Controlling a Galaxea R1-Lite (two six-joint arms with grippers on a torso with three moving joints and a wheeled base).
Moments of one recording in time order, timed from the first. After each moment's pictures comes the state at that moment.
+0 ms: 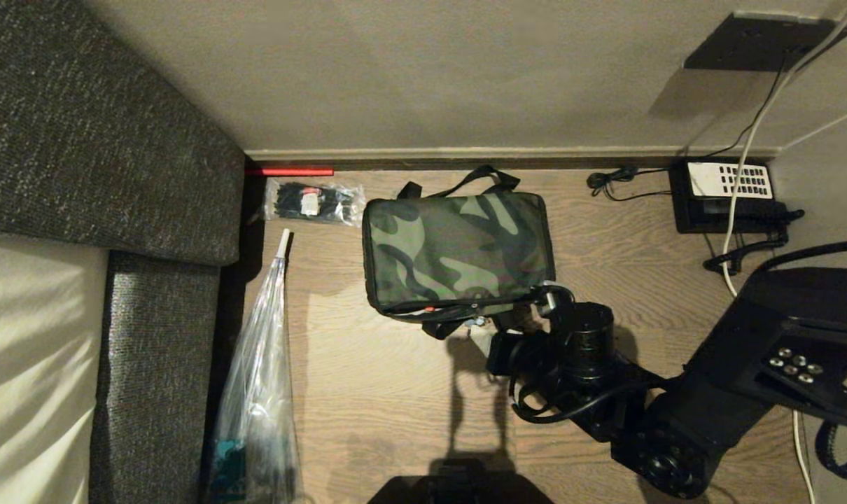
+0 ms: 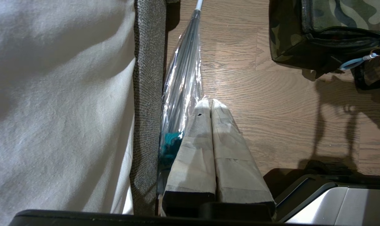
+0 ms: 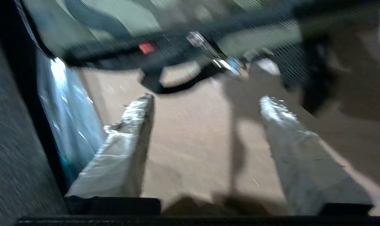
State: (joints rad) left arm 0.00 0.00 0.00 0.00 0.00 -0.01; right arm 0.66 2.17 -0.72 -1.19 -0.22 0.46
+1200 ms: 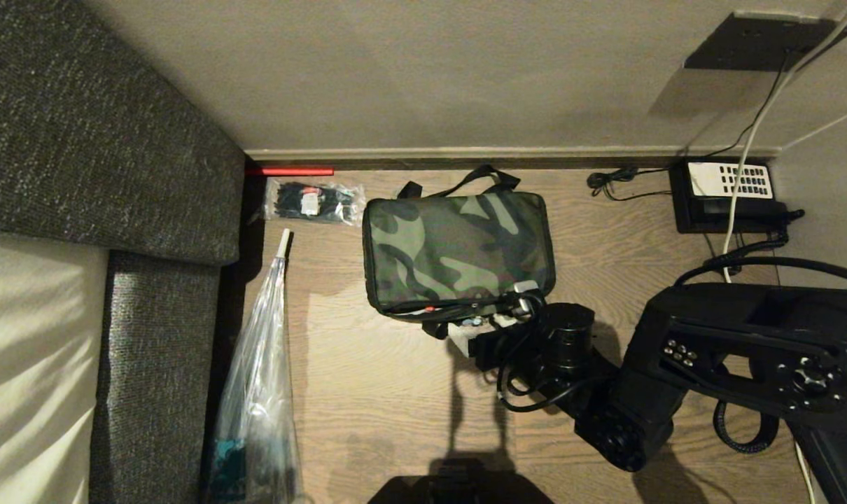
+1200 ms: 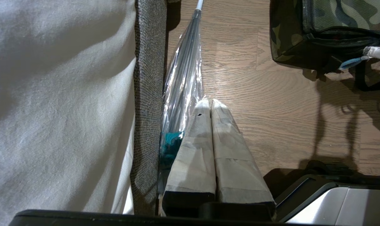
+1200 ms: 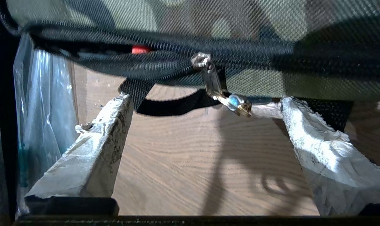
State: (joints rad) left arm 0.00 0.00 0.00 0.00 0.00 -0.01; right arm 0.58 2.38 -0.88 -1.36 -0.02 0.19
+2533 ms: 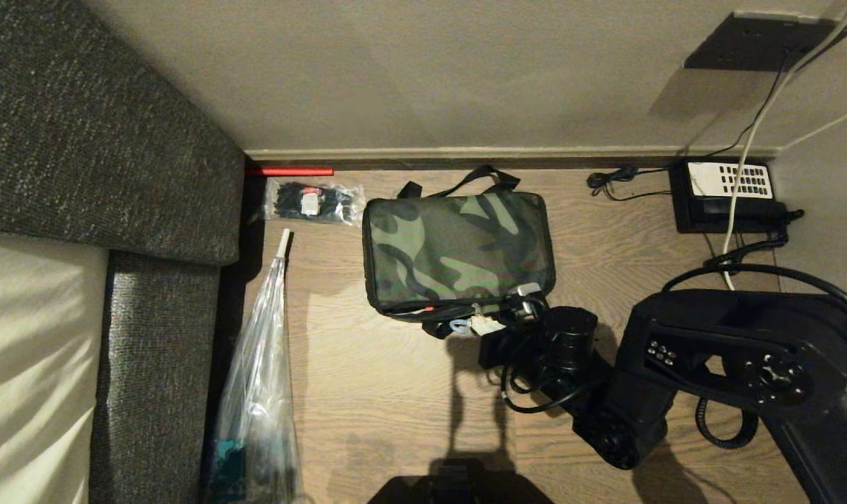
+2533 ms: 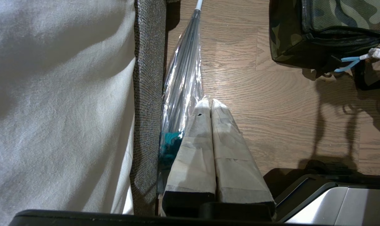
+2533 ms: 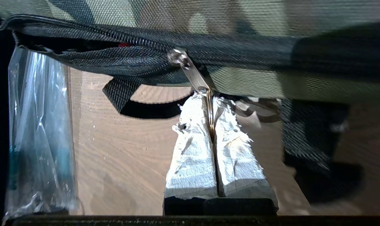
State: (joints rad) left arm 0.00 0.00 0.00 0.00 0.00 -0.01; right arm 0.54 2.44 -0.88 -1.45 0.02 0.16
